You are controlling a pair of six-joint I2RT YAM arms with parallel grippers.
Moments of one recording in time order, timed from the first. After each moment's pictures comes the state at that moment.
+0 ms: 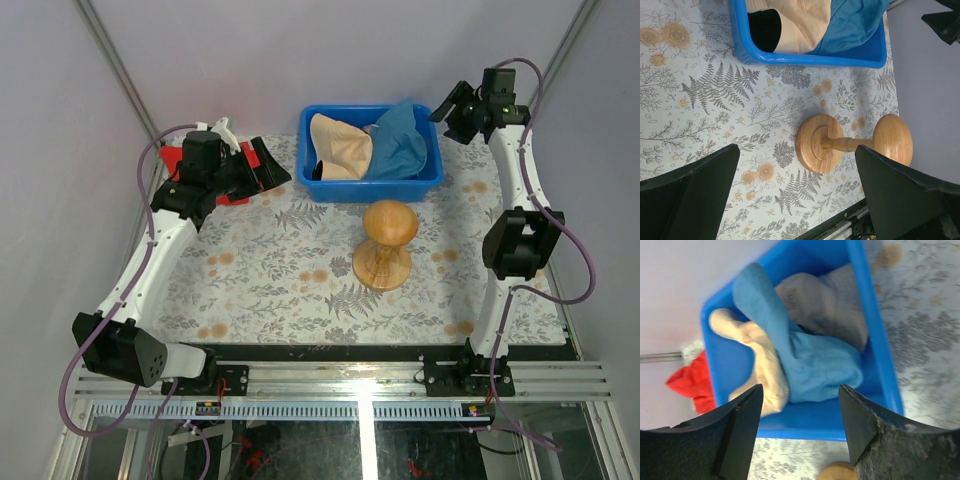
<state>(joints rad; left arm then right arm) -0.22 1.35 1.37 -0.53 0.33 -0.57 -0.03 2.12 2.21 -0.70 -0.29 0.65</state>
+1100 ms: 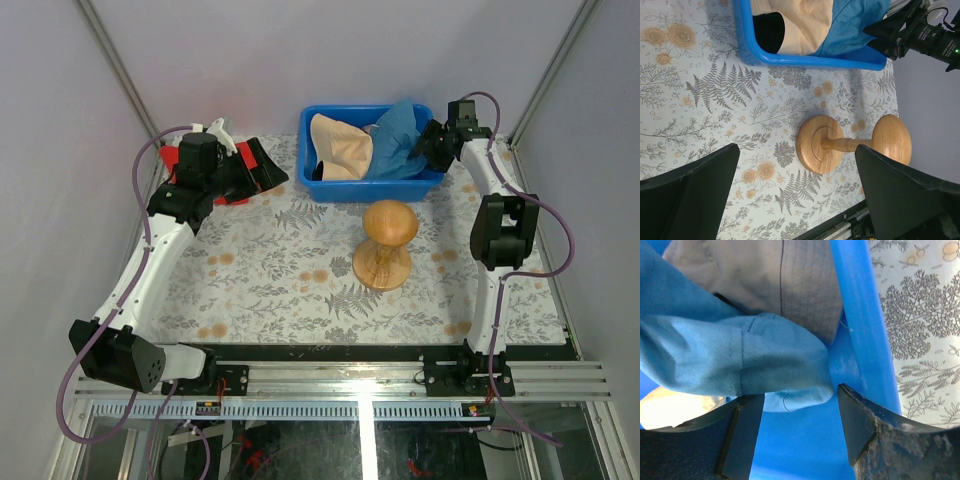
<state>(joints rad) -0.22 1.31 1.36 -0.54 0.31 -0.58 0.03 2.23 2.03 -0.66 -0.21 0.52</state>
